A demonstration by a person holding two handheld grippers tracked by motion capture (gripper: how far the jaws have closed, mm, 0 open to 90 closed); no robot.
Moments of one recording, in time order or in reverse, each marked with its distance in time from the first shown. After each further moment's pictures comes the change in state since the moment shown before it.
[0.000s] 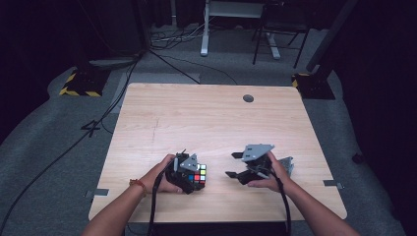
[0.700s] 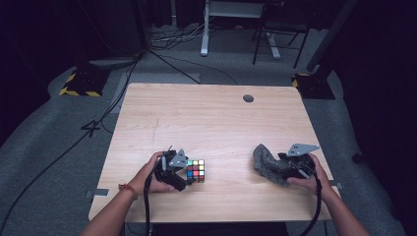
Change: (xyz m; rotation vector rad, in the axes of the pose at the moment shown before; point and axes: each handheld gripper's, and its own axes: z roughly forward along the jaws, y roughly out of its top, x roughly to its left) left arm -0.001 -0.015 -0.038 -0.046 0.169 -0.091; right arm -0.057 -0.105 -0.068 0.123 -0.216 0.240
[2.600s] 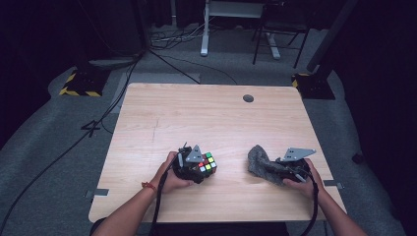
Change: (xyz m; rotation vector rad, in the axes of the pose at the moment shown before) left arm -0.013 0.040 0.038 -0.081 -0.021 -0.022; right arm 0.011 -0.005 0.010 -0.069 0.109 -0.039
